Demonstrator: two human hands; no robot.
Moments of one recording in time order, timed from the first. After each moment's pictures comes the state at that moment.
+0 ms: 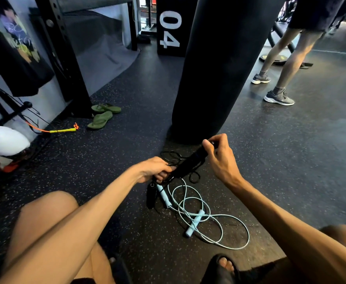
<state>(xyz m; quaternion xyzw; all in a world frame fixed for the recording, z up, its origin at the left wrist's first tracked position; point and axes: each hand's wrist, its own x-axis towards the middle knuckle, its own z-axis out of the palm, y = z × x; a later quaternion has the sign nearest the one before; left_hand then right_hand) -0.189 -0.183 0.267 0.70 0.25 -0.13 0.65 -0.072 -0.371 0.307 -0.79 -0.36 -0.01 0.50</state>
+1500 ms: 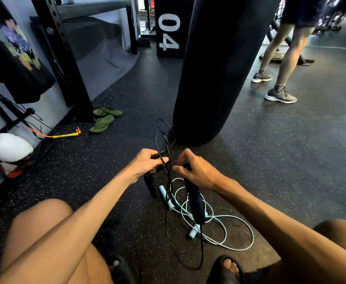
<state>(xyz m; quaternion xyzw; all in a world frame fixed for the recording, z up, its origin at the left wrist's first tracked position) -0.204 -0.165 0.279 0.77 0.26 0.08 0.58 -0.092 -0.345 0.293 -0.79 -0.51 0.15 0.30</state>
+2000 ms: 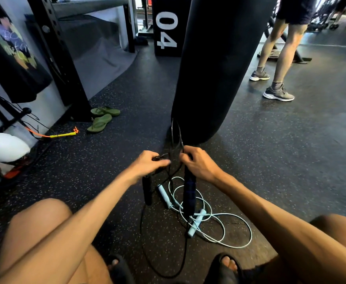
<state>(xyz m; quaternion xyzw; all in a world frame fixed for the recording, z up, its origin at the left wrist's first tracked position) -0.200 -0.175 0.279 0.81 0.26 0.05 0.52 -0.085 -0.341 0.305 -0.81 -0.45 0.13 0.36</state>
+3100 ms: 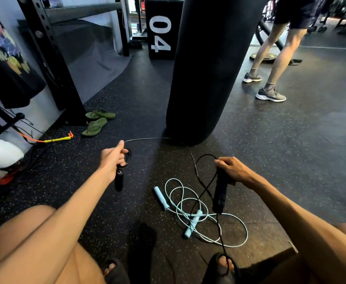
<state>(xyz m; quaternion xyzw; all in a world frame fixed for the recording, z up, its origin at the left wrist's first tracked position) -0.220 -0.120 0.275 0.52 0.41 0.27 0.70 -0.013 -0.433 0.282 -0.84 -0.32 0.25 0.37</state>
